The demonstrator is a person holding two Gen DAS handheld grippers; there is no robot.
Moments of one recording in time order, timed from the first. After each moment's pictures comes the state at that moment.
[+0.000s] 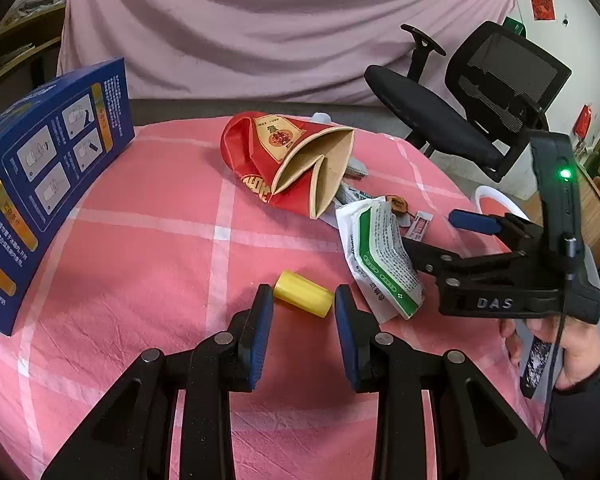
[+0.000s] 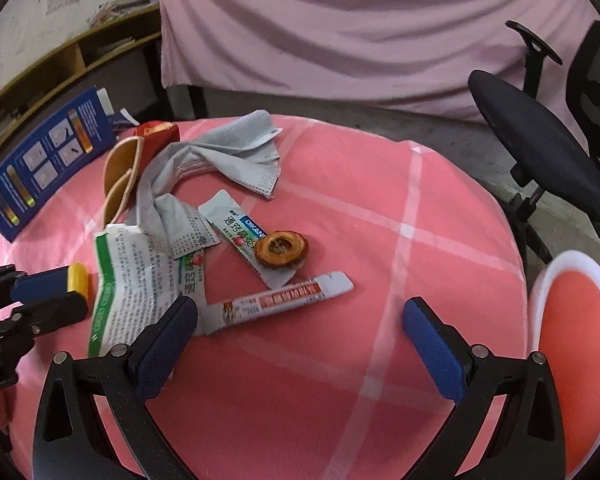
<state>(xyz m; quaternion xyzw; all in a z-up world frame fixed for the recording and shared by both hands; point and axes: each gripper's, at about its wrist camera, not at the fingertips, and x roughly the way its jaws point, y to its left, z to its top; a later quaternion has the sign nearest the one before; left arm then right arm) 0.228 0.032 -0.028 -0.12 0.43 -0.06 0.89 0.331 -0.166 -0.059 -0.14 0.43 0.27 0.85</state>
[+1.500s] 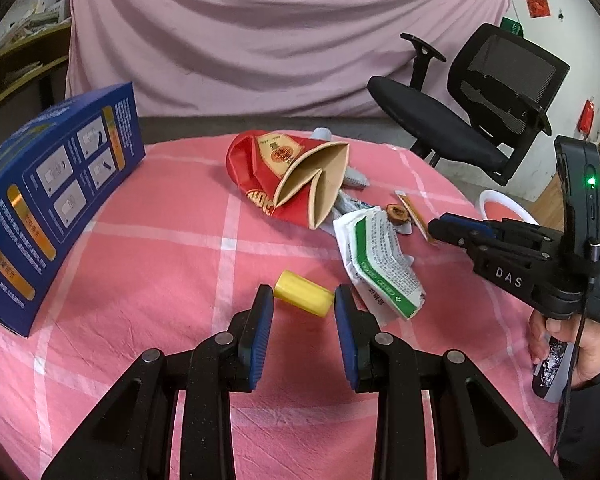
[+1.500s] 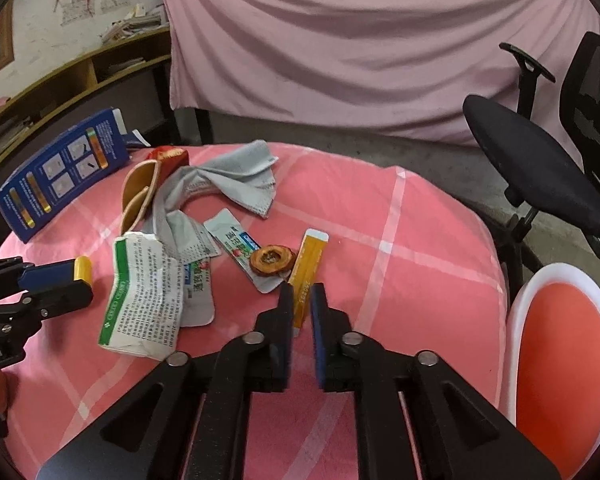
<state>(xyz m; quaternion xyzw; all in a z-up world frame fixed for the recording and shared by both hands) 0.225 0.018 -0.026 -0.09 0.41 -0.04 0.91 0.321 -0.179 -0.045 -0.12 0.40 0.28 0.86</state>
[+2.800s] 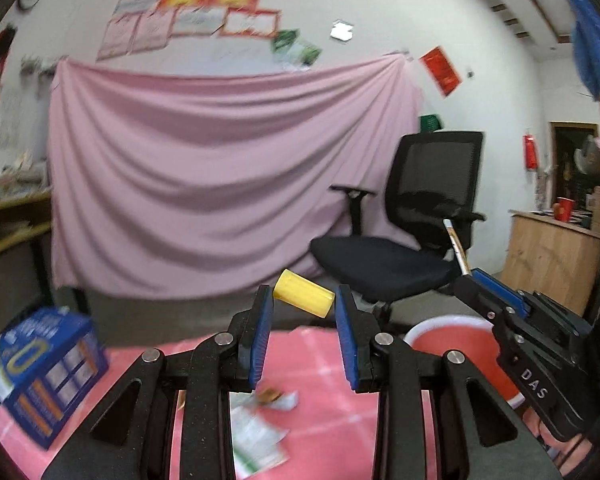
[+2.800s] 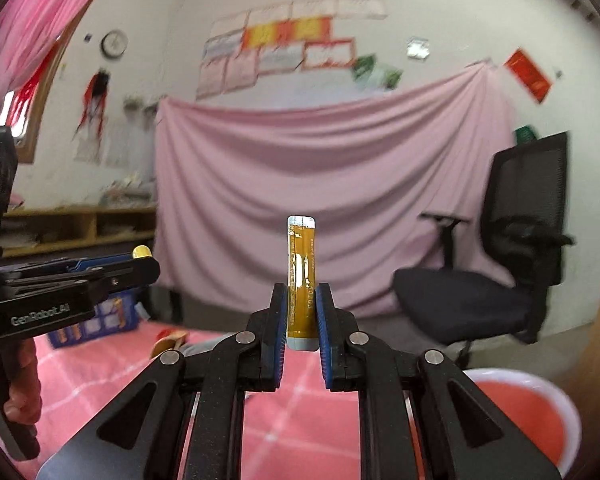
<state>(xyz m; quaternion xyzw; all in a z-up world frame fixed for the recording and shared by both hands) 0.193 -0.094 0.080 -0.01 0.10 -0.08 0.99 0.210 -0.301 0.055 -0.01 0.02 0.22 0.98</state>
